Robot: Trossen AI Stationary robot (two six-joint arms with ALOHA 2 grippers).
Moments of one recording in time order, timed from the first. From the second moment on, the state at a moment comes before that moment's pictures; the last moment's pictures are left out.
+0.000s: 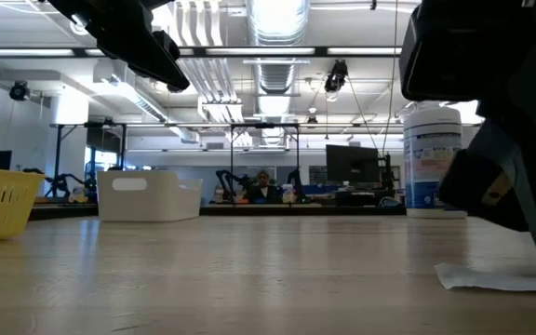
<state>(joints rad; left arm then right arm) -0.21 1.16 0.83 -0.35 -0.17 -0.08 0.58 1.85 0.88 0.18 -0.09 0.90</state>
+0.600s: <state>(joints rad) -0.20 1.16 0.83 -0.35 -0.15 -0.08 0.51 1.86 0.88 0.06 -0.08 0.64</state>
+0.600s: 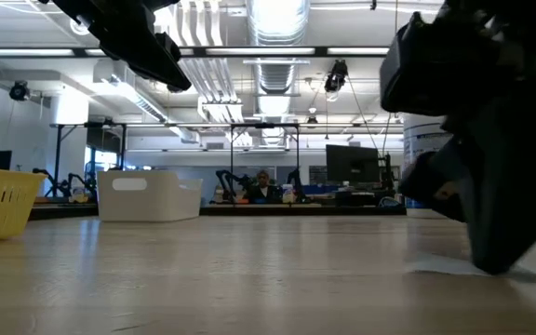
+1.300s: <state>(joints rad) -0.16 1.41 0.83 -0.13 0.02 -0.12 0.27 1.85 0.88 -0.01 -0.11 0.30</state>
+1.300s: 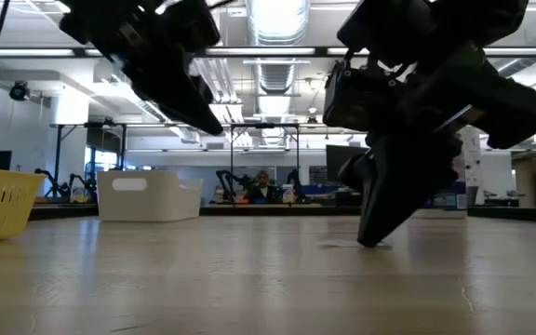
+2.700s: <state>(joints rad) -0.10 1.45 0.83 -0.16 0.09 -0.22 0.25 1.66 0.88 0.06 0.16 0.32</state>
